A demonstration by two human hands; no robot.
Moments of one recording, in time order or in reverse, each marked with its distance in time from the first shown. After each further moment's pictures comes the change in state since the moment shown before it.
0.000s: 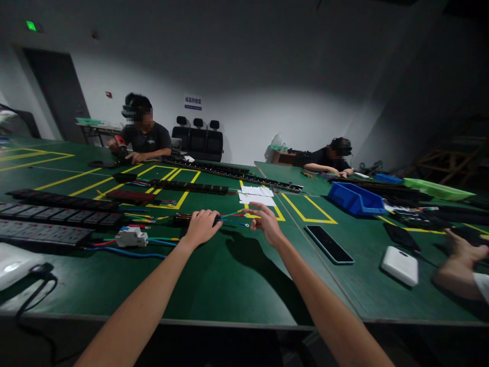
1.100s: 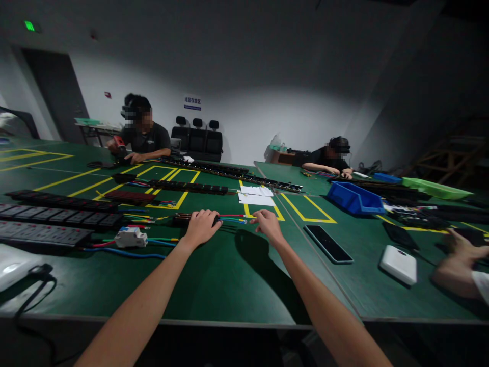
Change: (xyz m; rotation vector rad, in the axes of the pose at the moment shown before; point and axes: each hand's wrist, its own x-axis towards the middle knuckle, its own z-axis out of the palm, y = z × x) left_hand 0.000 -0.001 0.001 -0.035 -0.006 0.001; right_hand 0.011 0.015 -0.013 -0.361 0.190 0.052
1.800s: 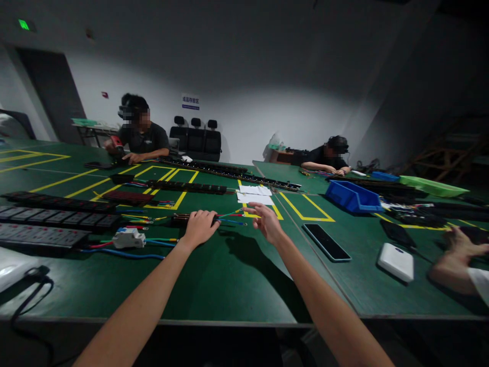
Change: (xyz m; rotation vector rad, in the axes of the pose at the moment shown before) left_hand -0.001 0.001 0.005 0.112 0.033 -0.002; right_hand -0.009 -0.019 -0.002 0.499 -0.232 0.015
